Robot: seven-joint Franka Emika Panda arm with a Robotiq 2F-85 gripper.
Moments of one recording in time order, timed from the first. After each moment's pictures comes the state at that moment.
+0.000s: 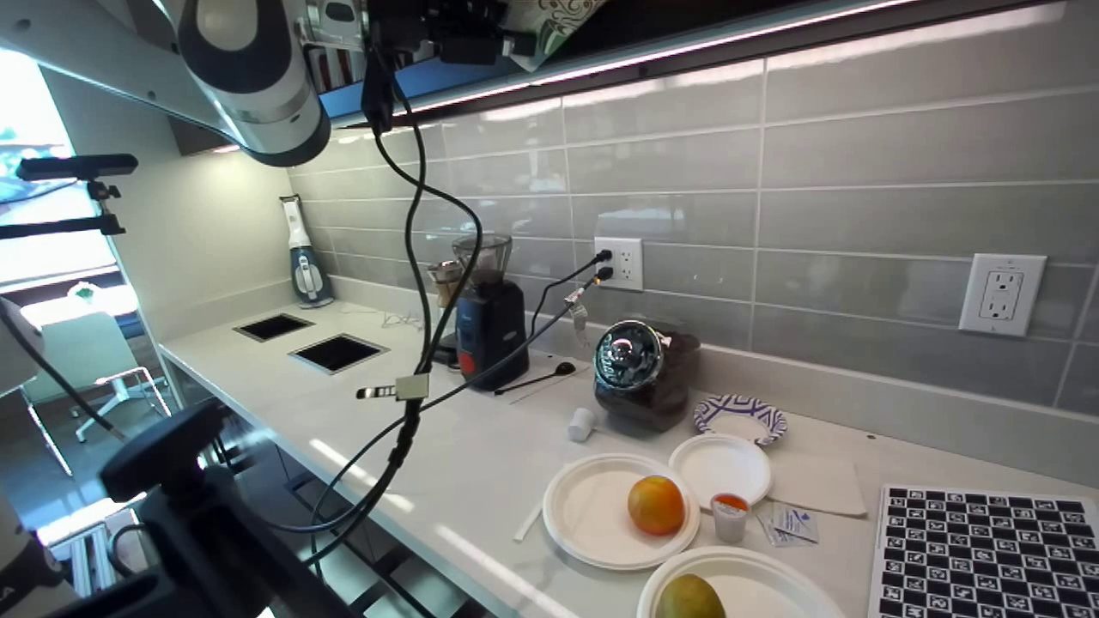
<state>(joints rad) -1.28 -0.48 0.78 -2.36 -0.16 3.42 1.15</state>
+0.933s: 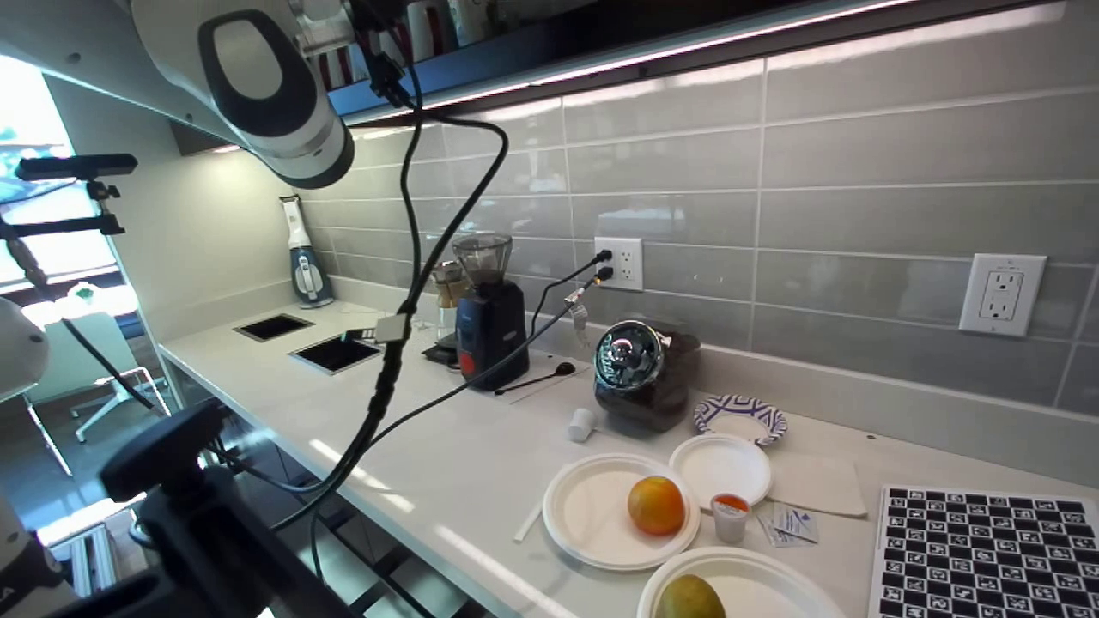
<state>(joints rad) -1.49 -0.49 0.99 -2.38 0.02 3.93 0.70</state>
